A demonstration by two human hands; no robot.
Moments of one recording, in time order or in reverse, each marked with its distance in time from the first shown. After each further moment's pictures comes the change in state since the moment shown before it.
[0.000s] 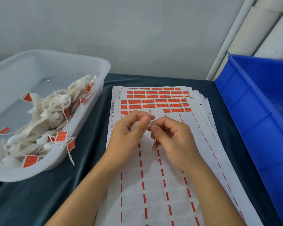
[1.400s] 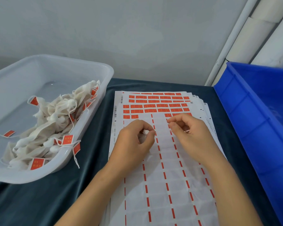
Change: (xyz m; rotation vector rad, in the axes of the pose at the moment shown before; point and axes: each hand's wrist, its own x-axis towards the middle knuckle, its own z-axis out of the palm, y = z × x) left_hand -0.004 -0.006 0.004 0.360 0.003 -0.051; right_hand 0.015 0.004 -0.040 -0.369 0.121 0.133
